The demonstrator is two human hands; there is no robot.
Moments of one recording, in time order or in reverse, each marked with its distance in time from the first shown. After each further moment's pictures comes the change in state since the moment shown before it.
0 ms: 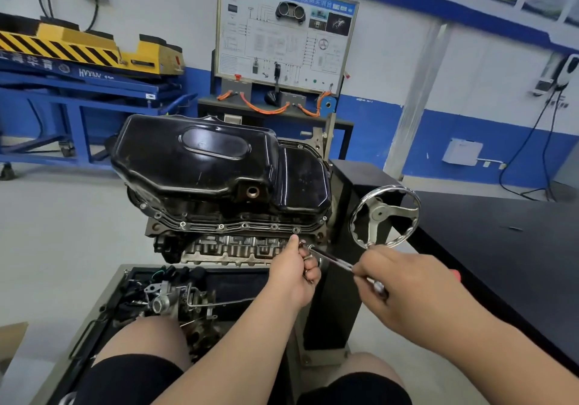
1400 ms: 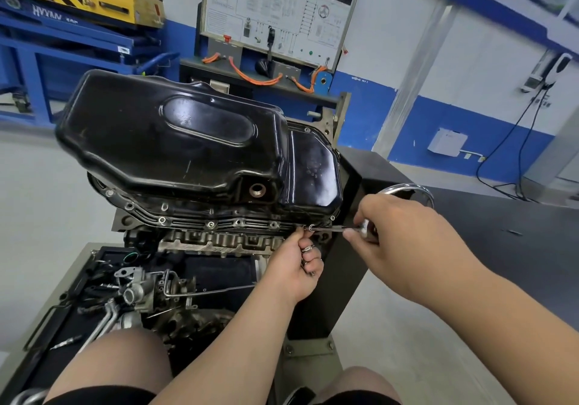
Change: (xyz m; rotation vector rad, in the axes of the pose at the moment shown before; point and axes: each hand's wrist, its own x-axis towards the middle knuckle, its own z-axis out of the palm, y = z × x) left_hand 0.061 0.015 -0.007 -0.157 -0.152 -0.197; right_hand 0.091 0.010 0.021 -0.100 -0.244 0.324
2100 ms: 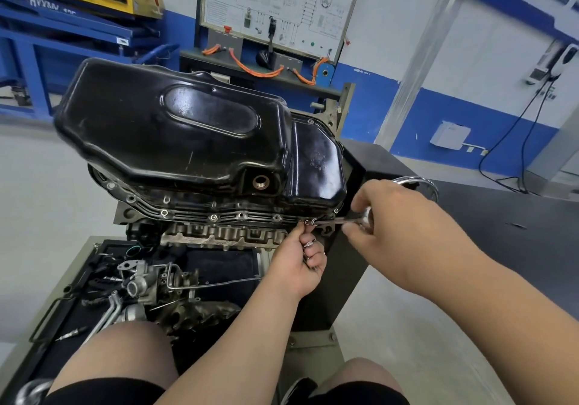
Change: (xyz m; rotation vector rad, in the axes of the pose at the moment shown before) left_hand 0.001 -0.004 -0.005 -0.083 -0.040 -0.008; right_hand 0.006 -0.010 -0.001 0.040 -0.075 0.125
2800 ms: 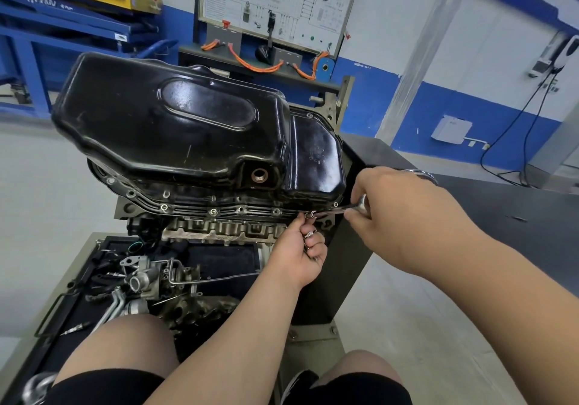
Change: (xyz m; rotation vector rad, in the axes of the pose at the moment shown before) left_hand 0.004 0.002 0.002 -0.007 -0.003 -0.012; right_hand 0.008 0.001 0.000 -0.142 0.055 -0.043
